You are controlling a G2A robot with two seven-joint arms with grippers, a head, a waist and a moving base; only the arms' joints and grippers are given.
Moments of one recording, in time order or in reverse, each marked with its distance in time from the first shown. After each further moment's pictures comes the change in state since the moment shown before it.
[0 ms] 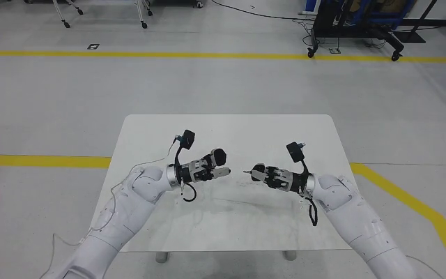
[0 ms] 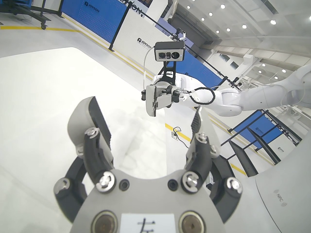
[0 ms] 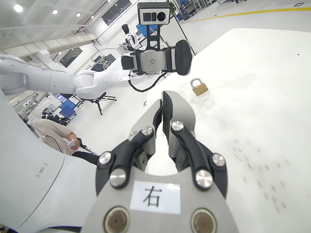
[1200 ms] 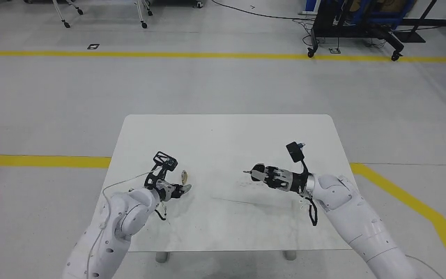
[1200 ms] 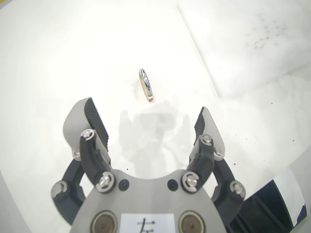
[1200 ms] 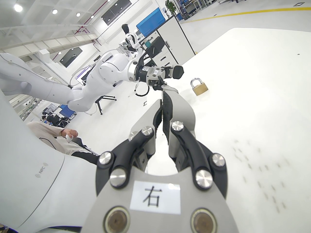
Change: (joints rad) left arm 0.428 0.107 -0.333 -0.605 0.978 0.872 -0.268; right arm 0.000 0.000 0.000 0.000 0.000 0.000 0.000
